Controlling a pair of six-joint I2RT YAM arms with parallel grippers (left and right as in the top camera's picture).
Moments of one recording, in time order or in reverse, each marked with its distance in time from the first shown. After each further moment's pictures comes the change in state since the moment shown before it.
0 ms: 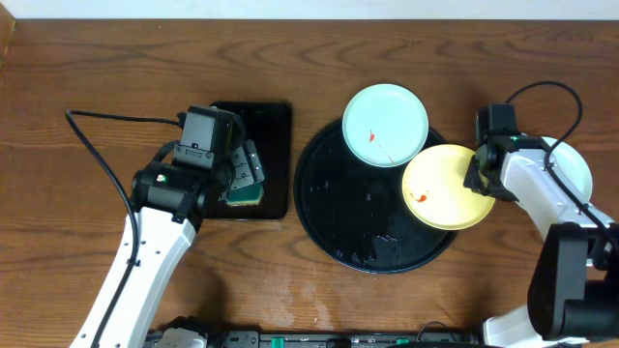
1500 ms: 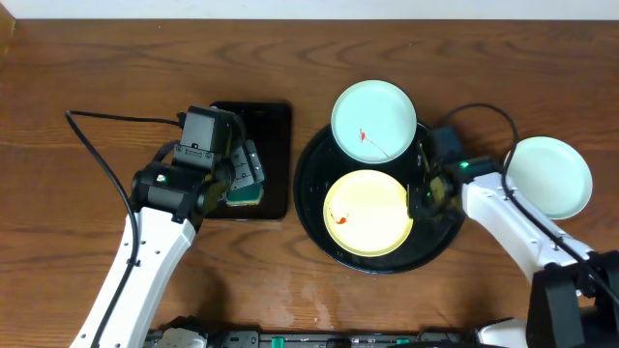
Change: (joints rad) left arm 0.000 0.000 0.000 0.000 0.000 0.000; right arm 0.282 -0.137 -0.094 -0.035 -0.409 -0.032
